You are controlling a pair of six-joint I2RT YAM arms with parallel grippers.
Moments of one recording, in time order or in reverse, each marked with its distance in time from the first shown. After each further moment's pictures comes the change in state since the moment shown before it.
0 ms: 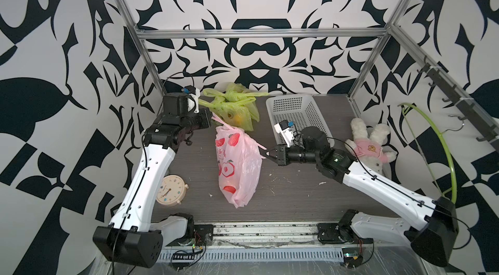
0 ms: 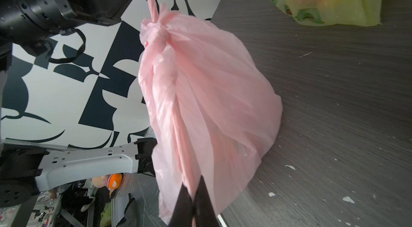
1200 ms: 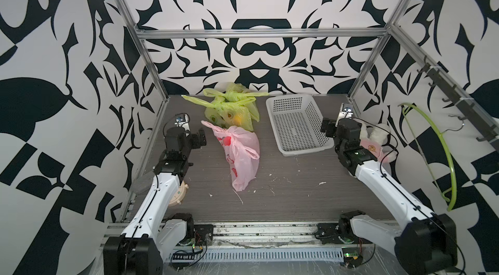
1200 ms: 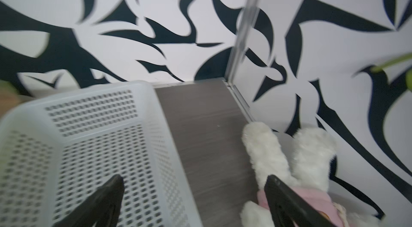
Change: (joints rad) left arm 0.090 -0.225 -0.779 0.701 -0.359 0.182; right arm -0.577 -0.019 -0.184 0.250 0.977 -0.574
